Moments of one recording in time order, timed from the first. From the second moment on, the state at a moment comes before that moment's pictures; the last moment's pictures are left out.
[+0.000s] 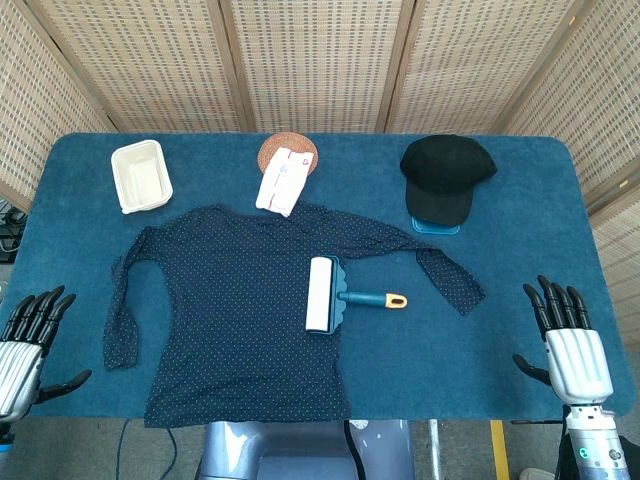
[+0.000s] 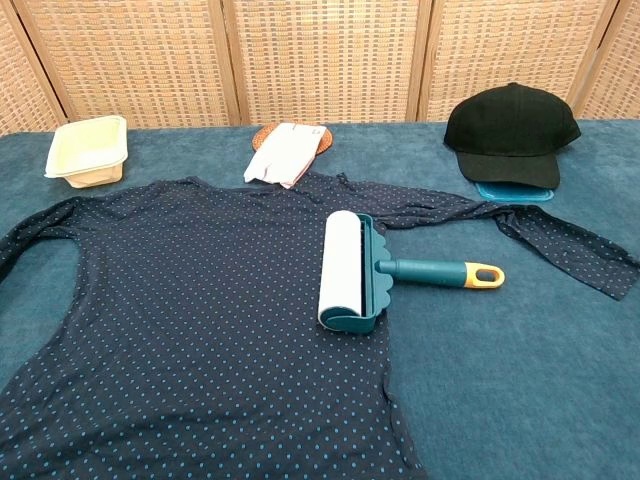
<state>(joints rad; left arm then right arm) -0.03 -1.07 0.03 -1.75 1.68 1.58 0.04 0.08 -1.18 0.07 -1.71 -1.55 1.53 -0.21</state>
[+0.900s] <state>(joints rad) -0.07 -1.07 -0.01 -1.76 1.58 1.50 0.05 0.34 -1.21 0.21 -1.78 -1.39 1.21 -0.44</state>
